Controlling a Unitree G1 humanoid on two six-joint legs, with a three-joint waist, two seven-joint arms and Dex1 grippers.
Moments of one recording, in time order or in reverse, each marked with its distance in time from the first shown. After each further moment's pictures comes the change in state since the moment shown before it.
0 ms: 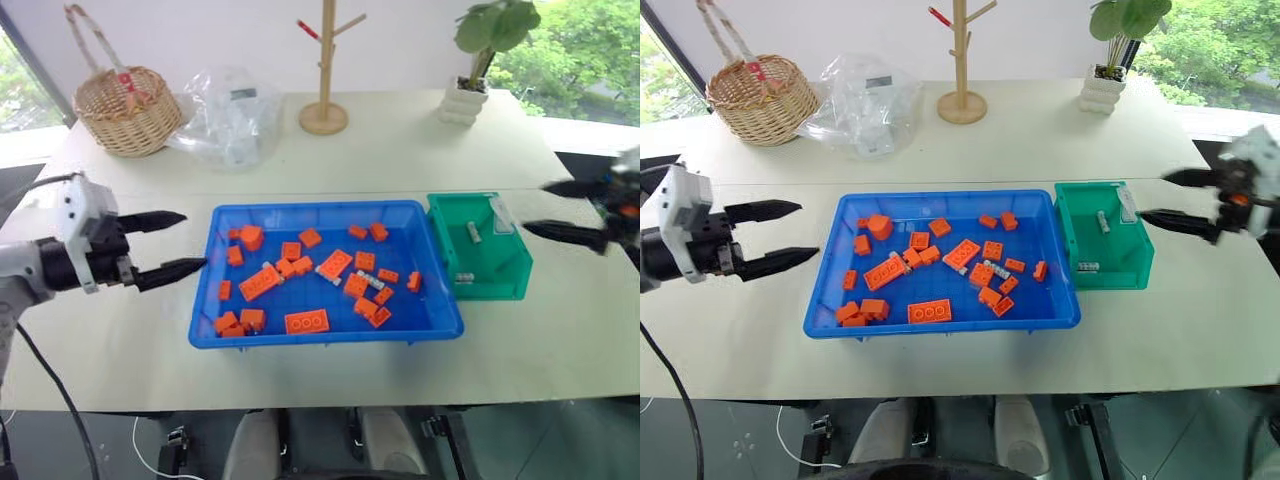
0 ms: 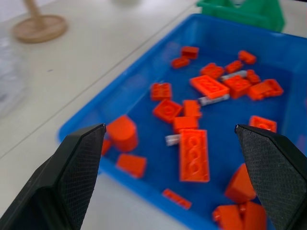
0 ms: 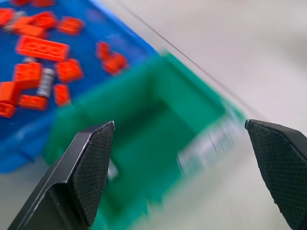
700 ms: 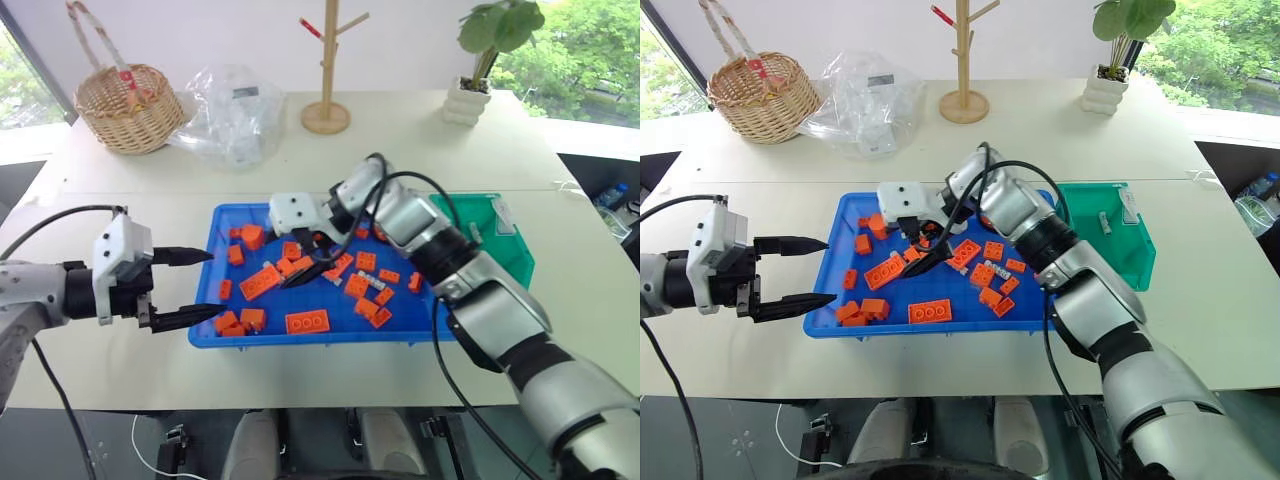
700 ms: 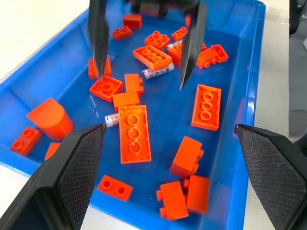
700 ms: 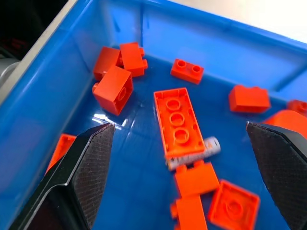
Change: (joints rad) left arm 0.132 0.032 0.010 -0.136 0.000 -0.004 -0.022; right arm -0.490 0.850 0.679 0.141 -0.327 -0.088 0.005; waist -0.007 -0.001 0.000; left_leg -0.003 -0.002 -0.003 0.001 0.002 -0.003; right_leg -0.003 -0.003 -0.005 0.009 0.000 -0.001
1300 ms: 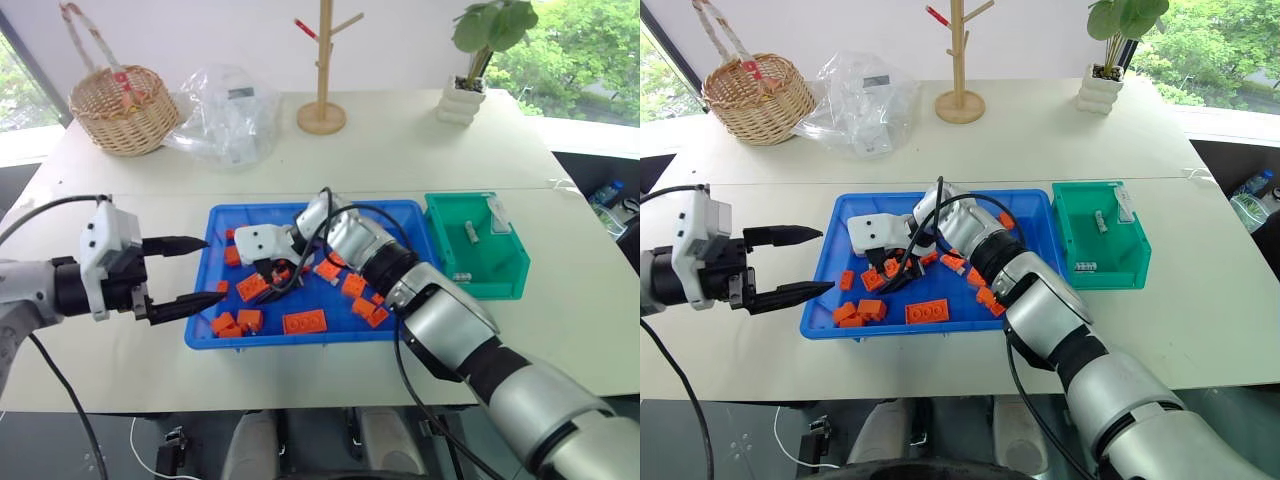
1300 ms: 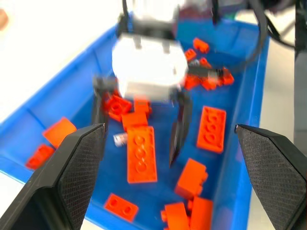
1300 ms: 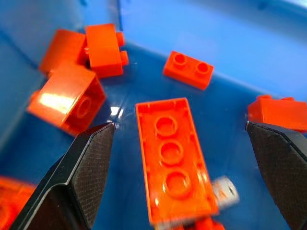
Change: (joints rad) left arm -0.019 -0.001 0.048 -0.009 -0.068 0.058 0.060; right arm 0.000 0.218 0.008 0.352 -0.167 -0.212 -0.178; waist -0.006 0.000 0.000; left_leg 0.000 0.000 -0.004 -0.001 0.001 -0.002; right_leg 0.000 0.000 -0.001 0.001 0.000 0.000
